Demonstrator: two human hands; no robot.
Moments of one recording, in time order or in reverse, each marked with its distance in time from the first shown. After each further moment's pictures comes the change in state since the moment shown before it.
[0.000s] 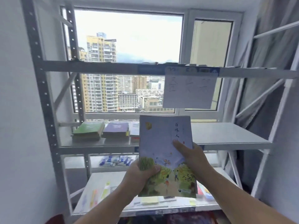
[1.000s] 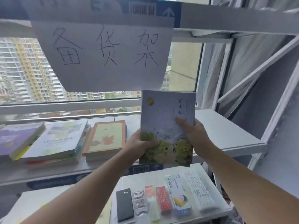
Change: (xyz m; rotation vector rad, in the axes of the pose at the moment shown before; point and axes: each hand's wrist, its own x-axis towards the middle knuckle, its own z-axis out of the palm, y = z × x) left_hand 0.426 -0.053 0.256 0.134 -0.183 0.002; right_hand 0.356 0.090 -0.311 0.058 0.068 -0.041
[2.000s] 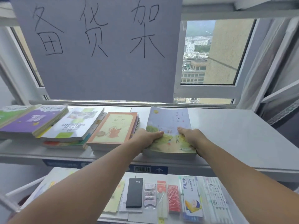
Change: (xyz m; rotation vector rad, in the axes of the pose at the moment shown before) left_hand 0.064 -0.011 0.009 0.335 0.378 -0.486; right_hand 0.097 0.076 -0.003 -0.386 -0.098 0.570
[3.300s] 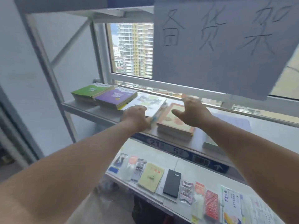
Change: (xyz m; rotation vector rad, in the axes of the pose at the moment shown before) left_hand -0.094 -0.094 -0.208 0.845 0.537 0.108; right_hand -0.091 -0.107 0.191 -1.098 -0.102 -0.887
